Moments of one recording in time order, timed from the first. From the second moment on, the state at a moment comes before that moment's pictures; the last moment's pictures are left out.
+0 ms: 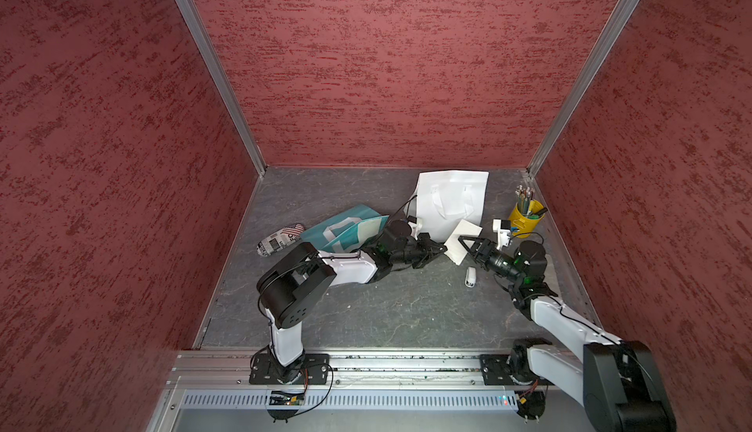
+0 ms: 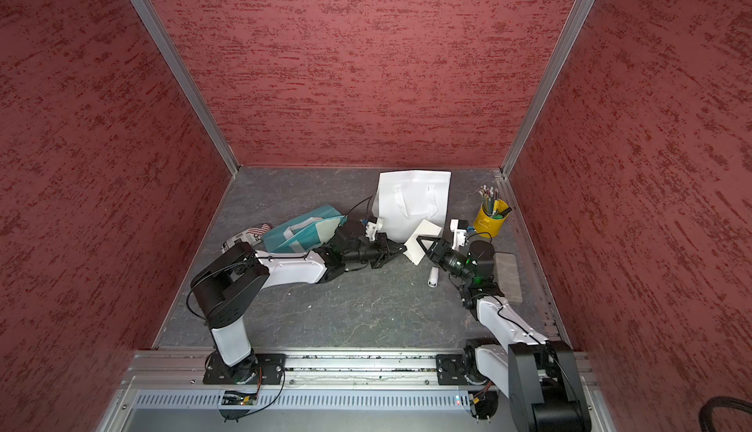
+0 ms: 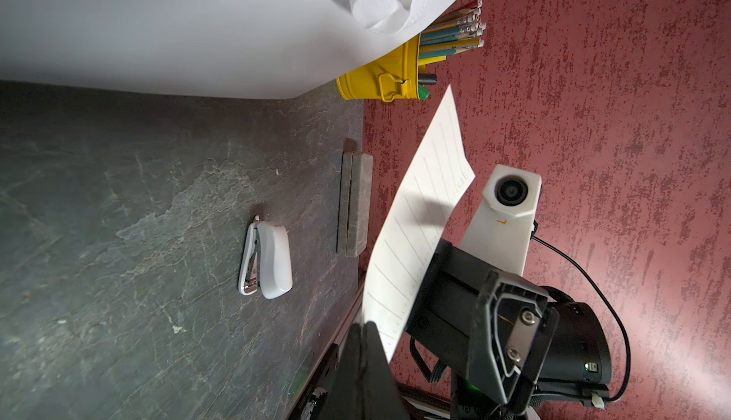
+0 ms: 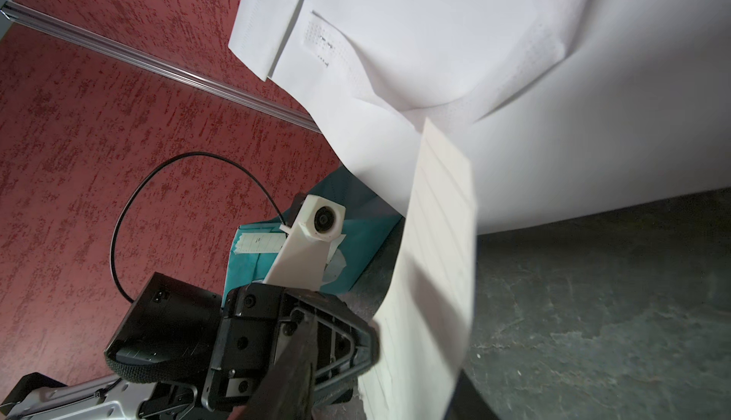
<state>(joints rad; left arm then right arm) -0.83 1.83 0.95 0.56 0.45 -1.37 0.05 1.08 0.29 0.59 -0.74 1.02</state>
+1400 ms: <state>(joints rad) -0.60 1.61 1.65 -0.18 0.41 -0.22 0.04 1.27 0.64 0.51 -0.82 0.27</state>
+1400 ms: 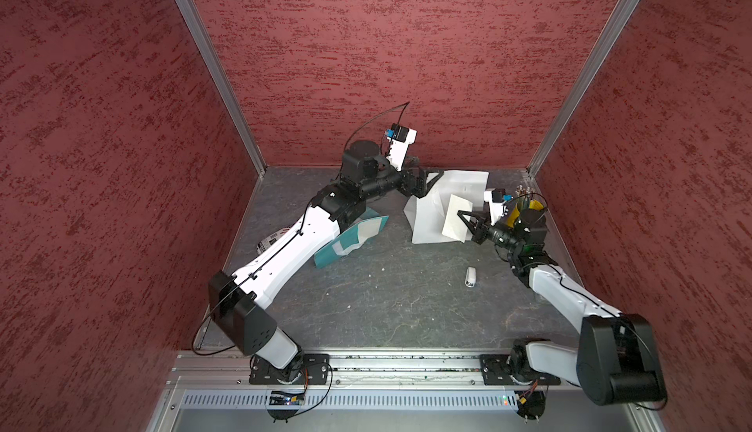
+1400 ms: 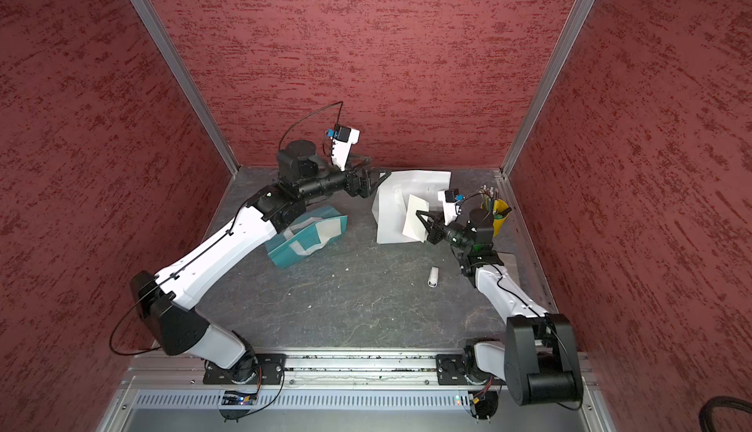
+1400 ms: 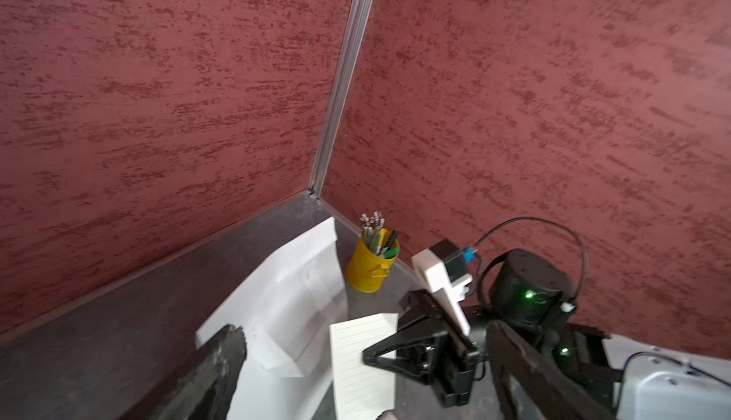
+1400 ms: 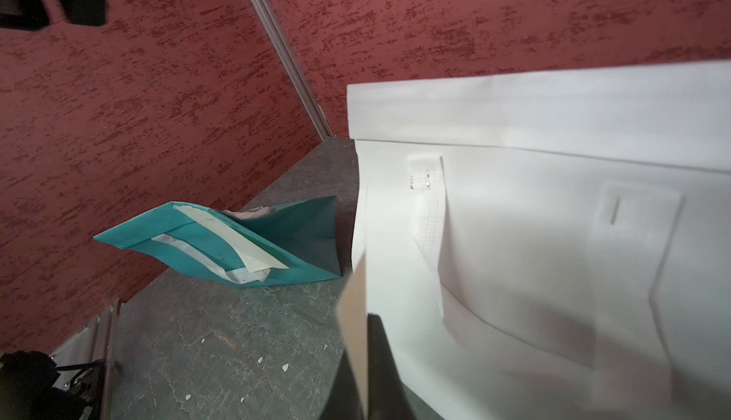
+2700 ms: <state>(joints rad) -0.46 2.08 2.01 -0.57 0.81 0.22 0.10 1.79 0.99 0.79 -1.07 0.43</state>
